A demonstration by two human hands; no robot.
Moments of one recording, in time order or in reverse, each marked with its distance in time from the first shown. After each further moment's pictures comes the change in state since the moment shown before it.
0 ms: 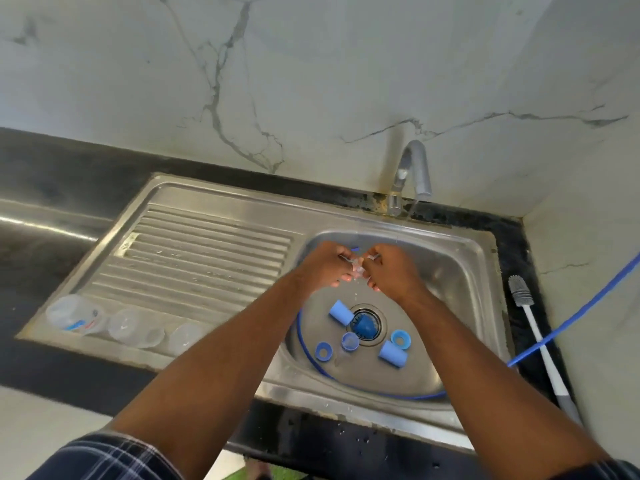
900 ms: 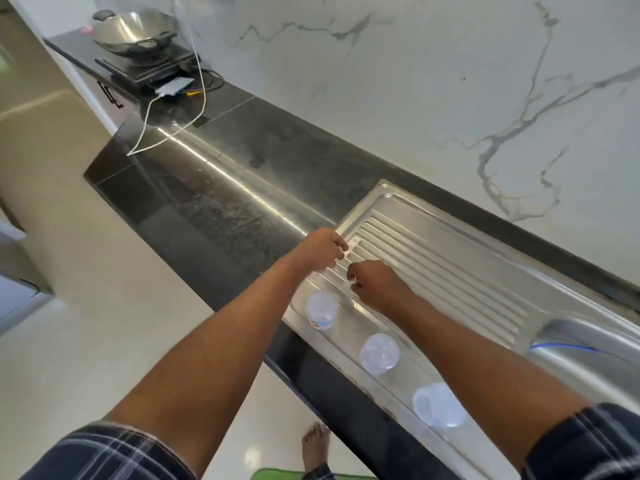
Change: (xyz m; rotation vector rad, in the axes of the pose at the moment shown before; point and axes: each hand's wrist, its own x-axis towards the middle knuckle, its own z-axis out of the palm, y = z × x) left_hand -0.127 -0.211 -0.397 -0.042 0.397 -0.236; right_hand 0.027 -0.307 0.346 -0.553 -0.440 -0.708
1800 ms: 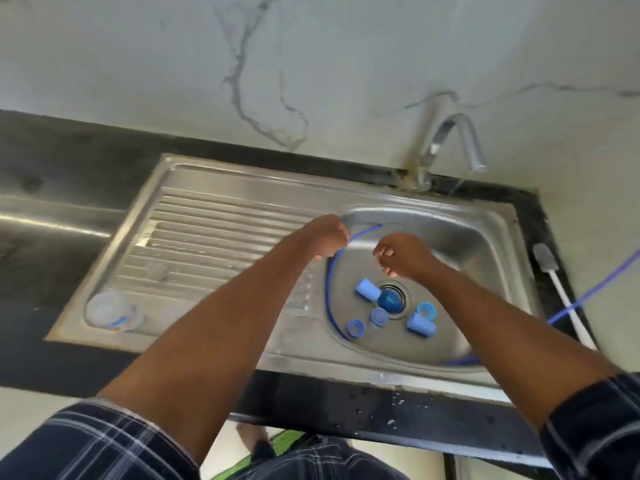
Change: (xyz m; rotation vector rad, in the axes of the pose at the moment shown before) left_hand -0.057 0.177 0.303 0.445 -0.438 0.356; right_hand -0.306 0.252 -0.051 0.371 0.192 0.667
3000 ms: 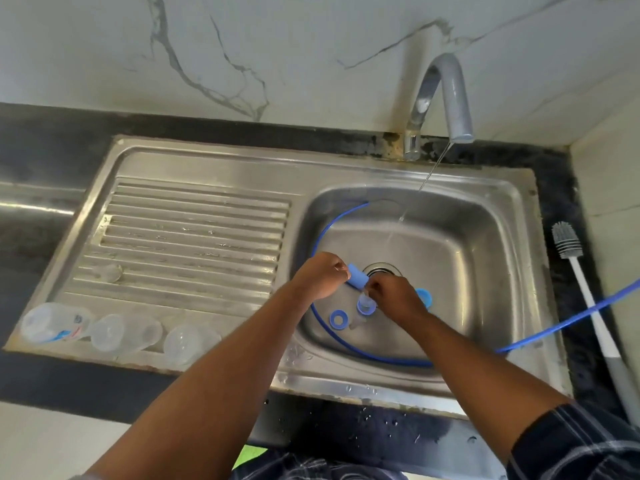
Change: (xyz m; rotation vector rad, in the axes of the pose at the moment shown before) left_hand 0.061 -0.015 0.137 -0.084 -0.028 -0.217; right_hand 0.008 0.145 0.106 0.126 -0.091 0.109
